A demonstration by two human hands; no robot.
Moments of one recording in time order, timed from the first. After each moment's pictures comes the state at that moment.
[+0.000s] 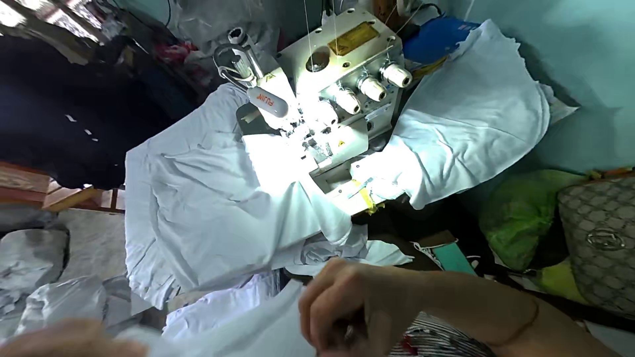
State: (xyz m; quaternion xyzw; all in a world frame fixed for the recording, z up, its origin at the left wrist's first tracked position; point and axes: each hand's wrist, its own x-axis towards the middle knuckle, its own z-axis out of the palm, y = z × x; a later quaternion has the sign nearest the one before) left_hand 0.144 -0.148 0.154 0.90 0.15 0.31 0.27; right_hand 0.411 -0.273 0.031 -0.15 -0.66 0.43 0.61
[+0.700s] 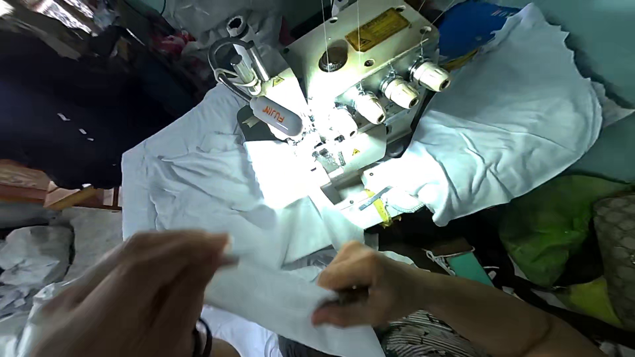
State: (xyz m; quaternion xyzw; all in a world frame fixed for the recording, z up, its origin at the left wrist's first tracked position) left_hand 0.242 -0.106 0.120 0.91 0.17 0.35 0.12; right_hand 0.432 -0.240 0.008 -0.27 -0.64 0.35 0.63
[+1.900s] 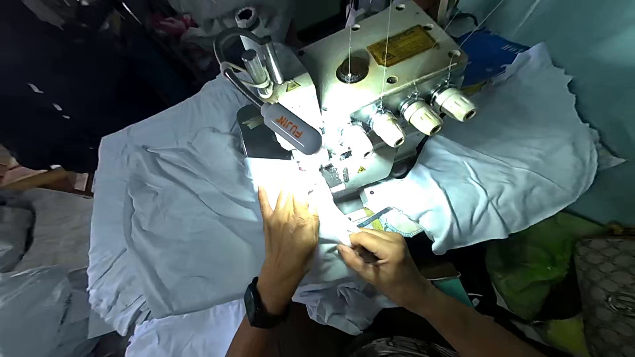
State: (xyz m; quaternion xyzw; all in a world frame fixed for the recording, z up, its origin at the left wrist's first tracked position) left_hand 0.341 -0.118 -0.011 0.92 0.30 0.22 0.05; right_hand 0.458 -0.247 -0.059 -0.63 -0.55 0.08 0.54
